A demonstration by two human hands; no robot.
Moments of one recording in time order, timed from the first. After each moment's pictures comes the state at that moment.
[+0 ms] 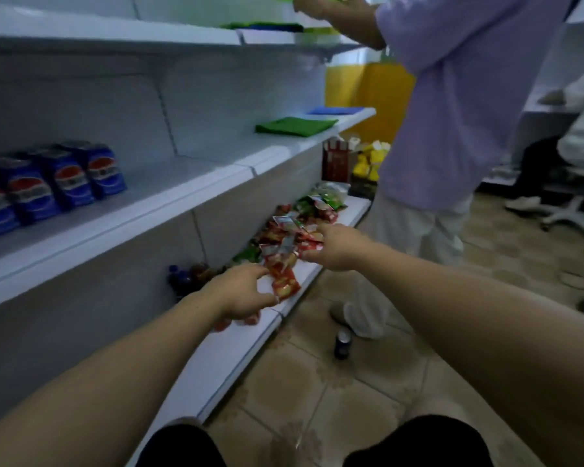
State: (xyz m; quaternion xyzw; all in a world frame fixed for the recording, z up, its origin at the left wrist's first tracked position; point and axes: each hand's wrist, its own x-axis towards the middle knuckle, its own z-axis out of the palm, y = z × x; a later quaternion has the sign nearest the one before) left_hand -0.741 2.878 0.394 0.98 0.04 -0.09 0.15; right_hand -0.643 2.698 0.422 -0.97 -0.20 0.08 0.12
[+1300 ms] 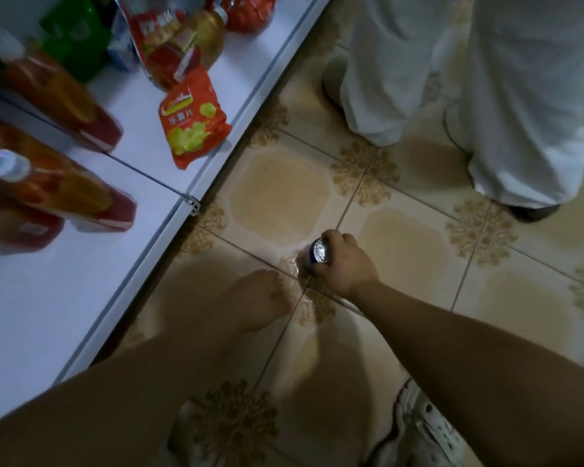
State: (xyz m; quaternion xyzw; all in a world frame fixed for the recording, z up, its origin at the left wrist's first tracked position) left_hand -0.426 2.807 -0.107 0.85 0.07 -0.42 0.31; right_hand -0.374 2.644 -0.149 -0.92 0.00 0.32 0.22
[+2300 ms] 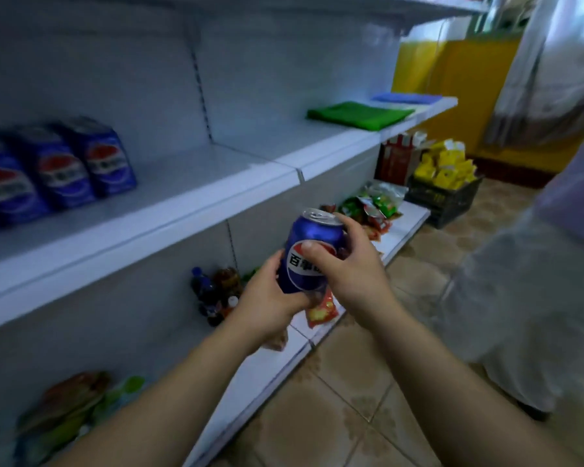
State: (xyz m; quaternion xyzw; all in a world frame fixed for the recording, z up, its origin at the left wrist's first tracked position) left_hand -0.627 2.909 0.375 0.77 0.10 0.09 0.62; right_hand -0.555 2.793 0.385 -0.69 -0.19 0.06 0.70
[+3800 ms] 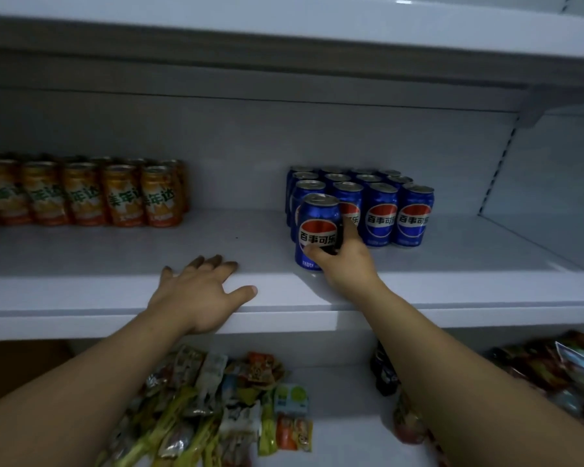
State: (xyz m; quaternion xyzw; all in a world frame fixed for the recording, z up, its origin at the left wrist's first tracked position) left_hand -0.890 3.219 0.418 0.86 0.52 0.01 0.03; right_hand -0.661 3.166 0.421 -0.68 -0.49 0.16 0.52
